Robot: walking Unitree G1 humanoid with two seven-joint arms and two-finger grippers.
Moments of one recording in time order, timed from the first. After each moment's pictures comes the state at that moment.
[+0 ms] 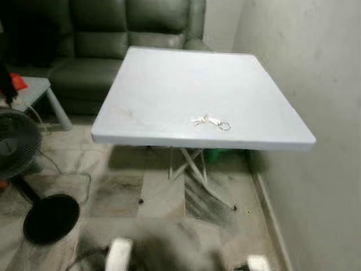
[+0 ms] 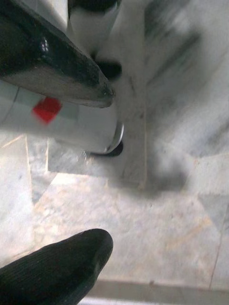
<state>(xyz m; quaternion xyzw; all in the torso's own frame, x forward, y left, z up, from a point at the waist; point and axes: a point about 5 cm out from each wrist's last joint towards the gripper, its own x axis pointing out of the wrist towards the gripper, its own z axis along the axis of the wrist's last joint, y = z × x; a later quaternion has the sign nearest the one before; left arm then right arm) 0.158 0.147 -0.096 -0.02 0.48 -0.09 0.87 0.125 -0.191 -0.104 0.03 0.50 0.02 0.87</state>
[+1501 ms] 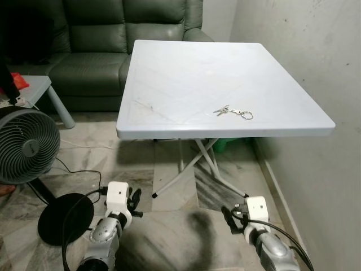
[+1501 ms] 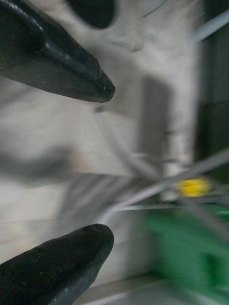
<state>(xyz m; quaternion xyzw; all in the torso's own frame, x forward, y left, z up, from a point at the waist) 0.281 0.166 0.007 -0.04 0.13 -0.09 0.99 0.262 -0.173 -0.008 0.01 0.15 0.12 0.98</state>
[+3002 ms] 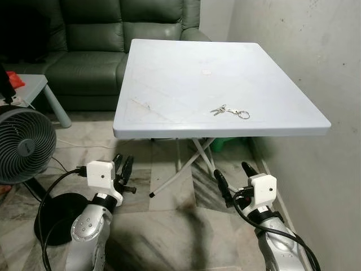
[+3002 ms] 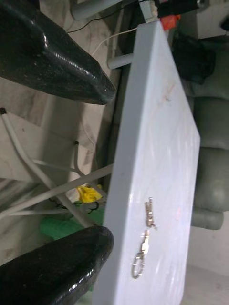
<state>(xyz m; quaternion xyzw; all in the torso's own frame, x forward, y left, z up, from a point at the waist) 0.266 0.168 0.086 -0.03 -0.03 -0.09 0.99 0.256 -0.151 0.071 0.00 -0.04 0.16 0.99</state>
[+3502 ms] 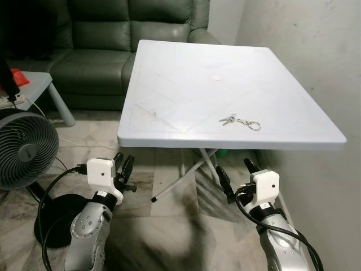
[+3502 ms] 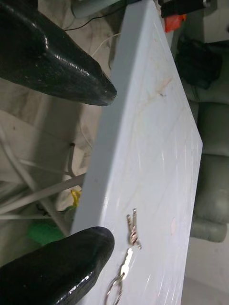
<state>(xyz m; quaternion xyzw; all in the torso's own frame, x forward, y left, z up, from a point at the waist) 0.271 0.166 0.092 -0.03 -0.03 -0.10 0.99 0.259 -0.151 0.076 -0.01 -0.05 0.15 0.99</state>
